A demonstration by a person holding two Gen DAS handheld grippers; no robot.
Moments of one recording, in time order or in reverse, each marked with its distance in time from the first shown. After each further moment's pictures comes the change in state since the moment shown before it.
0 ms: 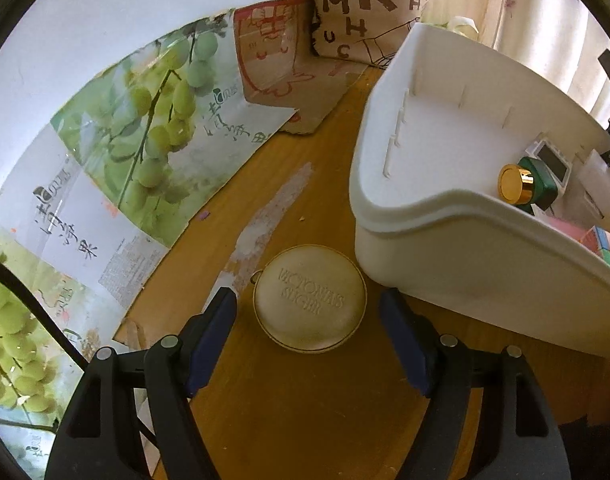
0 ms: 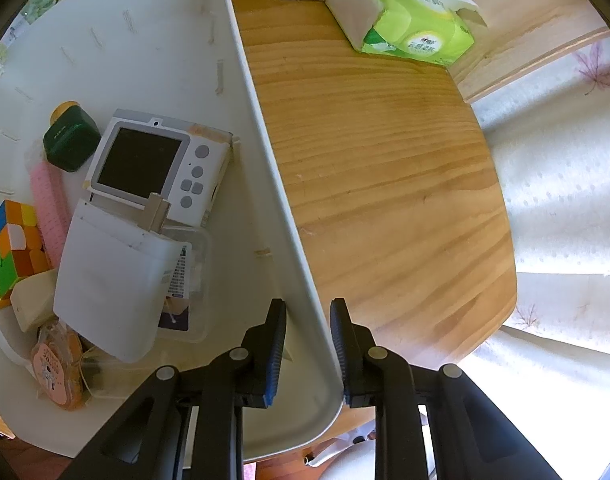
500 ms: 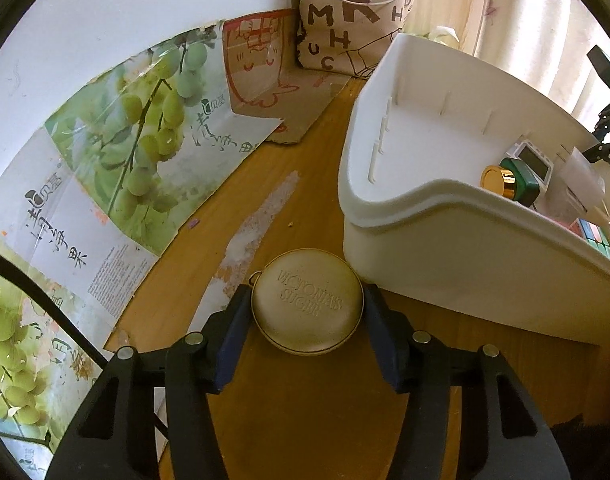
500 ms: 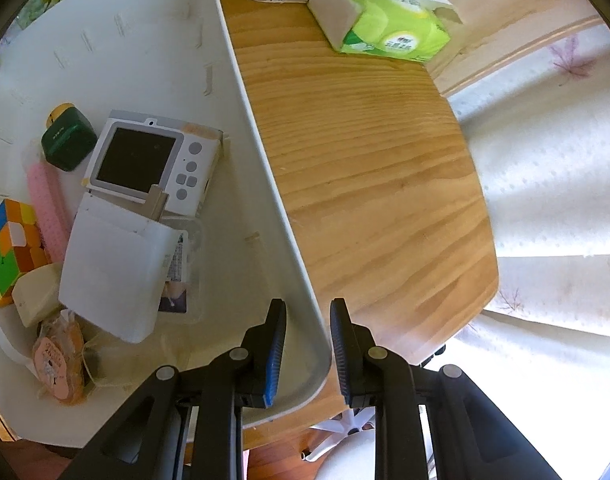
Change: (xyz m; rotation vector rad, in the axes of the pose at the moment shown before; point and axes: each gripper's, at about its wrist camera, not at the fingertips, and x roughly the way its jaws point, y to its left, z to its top) left arm -0.007 0.005 -0.010 0.023 -0.056 -0.054; right arm -0.015 0.001 -0.010 0.051 0.006 -0.059
